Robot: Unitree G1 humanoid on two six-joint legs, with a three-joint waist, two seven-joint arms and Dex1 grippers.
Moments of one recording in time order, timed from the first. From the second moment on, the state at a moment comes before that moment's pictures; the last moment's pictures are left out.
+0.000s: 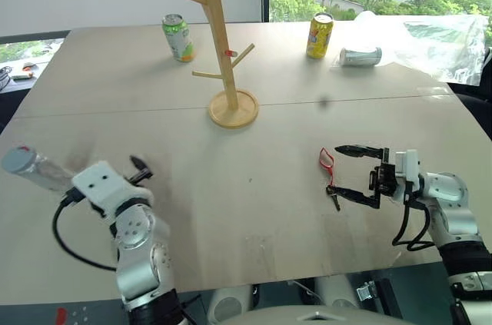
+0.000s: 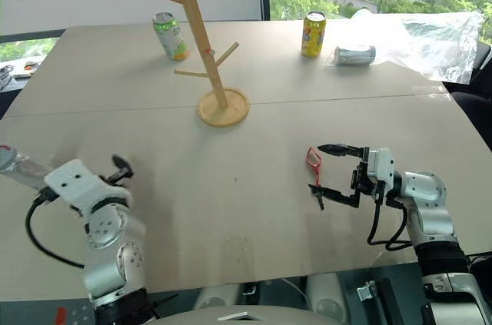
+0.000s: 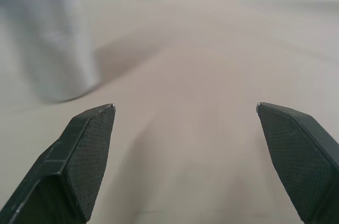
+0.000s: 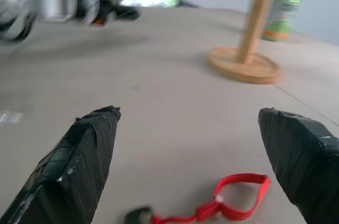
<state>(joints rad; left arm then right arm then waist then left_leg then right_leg) 0.08 0.03 0.30 -0.48 -0.16 0.32 0.18 -0.20 -0.52 -0.03 0.04 0.55 -0.04 1.13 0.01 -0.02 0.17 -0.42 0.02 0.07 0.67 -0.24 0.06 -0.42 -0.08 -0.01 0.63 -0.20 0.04</state>
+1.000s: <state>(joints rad) 0.45 0.48 0.02 -0.29 -0.34 -0.36 -0.94 -0.39 -0.46 -0.02 -0.76 0.64 1.61 0.08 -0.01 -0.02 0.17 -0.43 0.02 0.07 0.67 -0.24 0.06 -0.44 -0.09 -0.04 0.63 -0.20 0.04</state>
